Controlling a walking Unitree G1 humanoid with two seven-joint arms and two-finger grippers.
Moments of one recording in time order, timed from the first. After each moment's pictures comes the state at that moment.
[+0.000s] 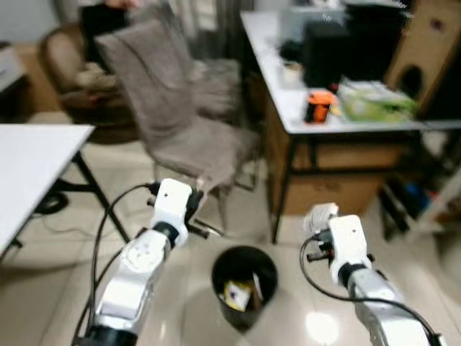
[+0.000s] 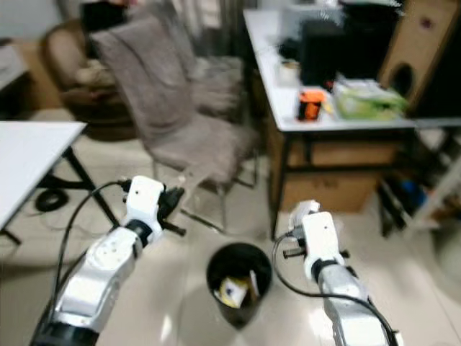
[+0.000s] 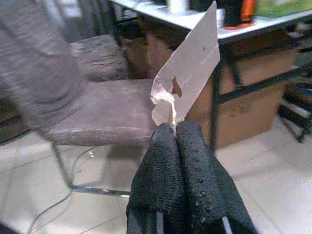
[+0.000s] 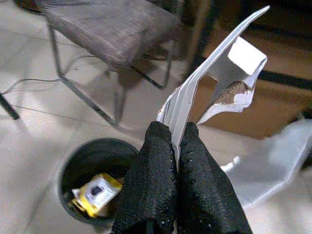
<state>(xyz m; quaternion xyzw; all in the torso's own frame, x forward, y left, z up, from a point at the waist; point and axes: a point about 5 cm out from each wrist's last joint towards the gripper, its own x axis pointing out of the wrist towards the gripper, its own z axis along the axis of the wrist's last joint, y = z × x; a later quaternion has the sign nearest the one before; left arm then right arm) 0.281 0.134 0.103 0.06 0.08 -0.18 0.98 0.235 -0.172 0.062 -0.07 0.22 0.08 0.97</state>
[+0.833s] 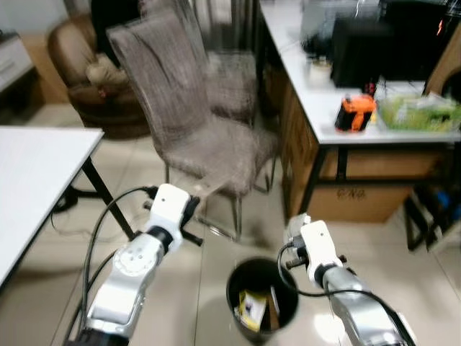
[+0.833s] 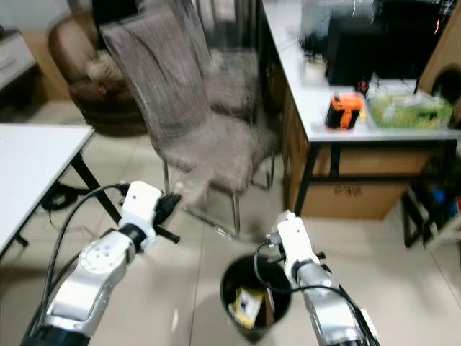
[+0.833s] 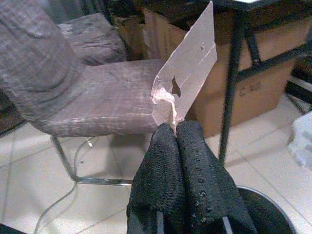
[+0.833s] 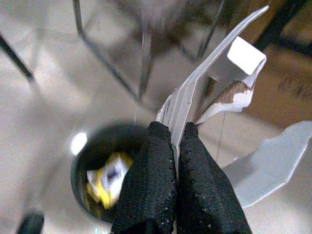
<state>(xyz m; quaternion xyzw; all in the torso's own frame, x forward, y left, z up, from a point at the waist) 0.273 0.135 0.096 0.08 0.10 -0.22 0.97 0.251 -0.159 0.003 -0.12 0.30 0.12 0.94</state>
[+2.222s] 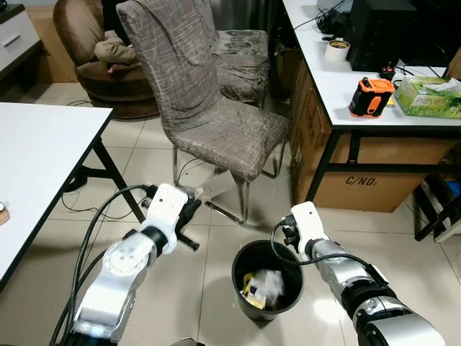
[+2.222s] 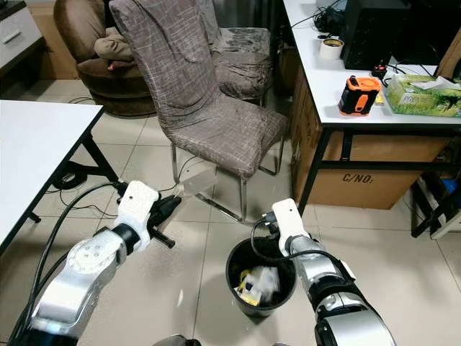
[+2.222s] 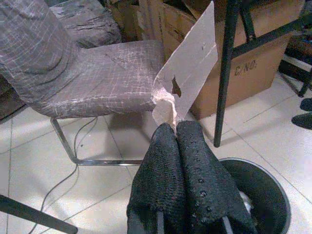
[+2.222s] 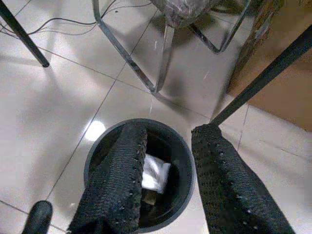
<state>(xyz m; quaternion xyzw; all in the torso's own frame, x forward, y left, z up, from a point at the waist) 0.273 0.145 0.109 0.11 0.10 -0.24 0.96 0.309 -0.152 0.008 -0.11 0.29 0.13 0.94</state>
